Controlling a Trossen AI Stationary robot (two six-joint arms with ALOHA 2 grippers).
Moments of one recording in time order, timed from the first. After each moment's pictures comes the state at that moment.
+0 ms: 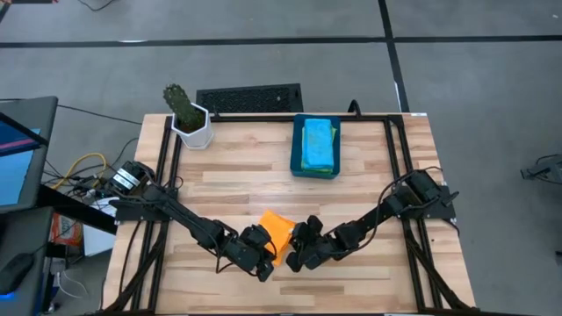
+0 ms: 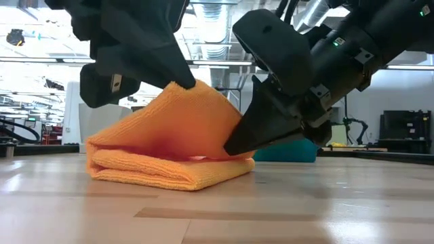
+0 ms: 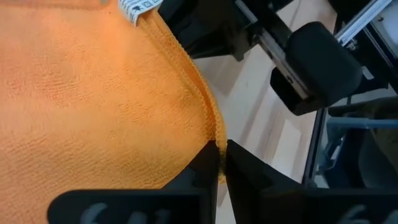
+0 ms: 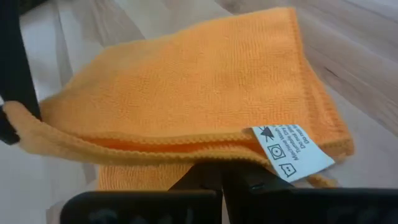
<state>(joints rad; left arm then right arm) -0.54 1.79 1.04 -0.02 -0.31 -1.12 0.52 2.01 1.04 0.13 0.58 0.86</state>
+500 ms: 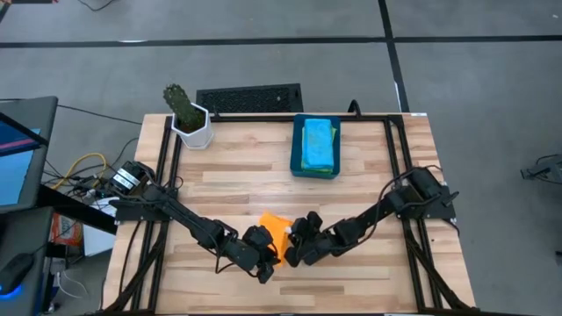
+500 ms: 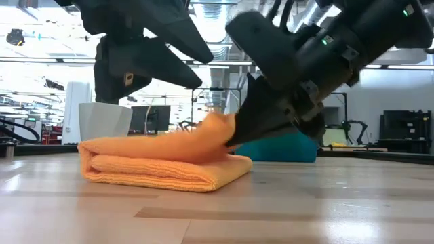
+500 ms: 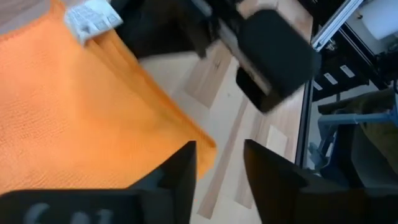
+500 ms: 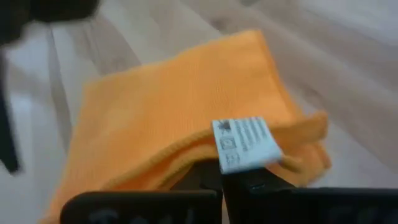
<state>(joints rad) -0.54 1.79 1.04 0.05 -0.32 -1.02 0.48 1.98 1.04 0.11 0.60 0.86</state>
